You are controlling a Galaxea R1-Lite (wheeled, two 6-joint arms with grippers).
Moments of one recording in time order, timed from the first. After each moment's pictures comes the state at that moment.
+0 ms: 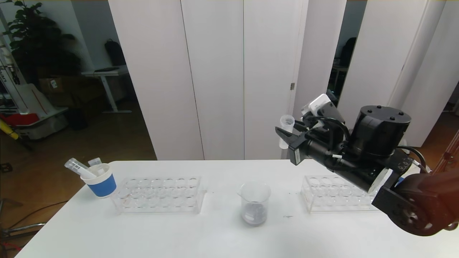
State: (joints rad) left arm 0.00 0.00 0.00 0.01 -0.02 0.08; right arm 0.54 1.88 -0.89 -1.01 0.03 -0.32
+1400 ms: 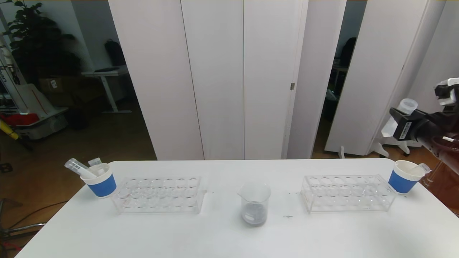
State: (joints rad) left arm 0.00 0.00 0.00 0.01 -0.02 0.08; right arm -0.01 1.66 -0.70 -1.03 -0.04 -0.09
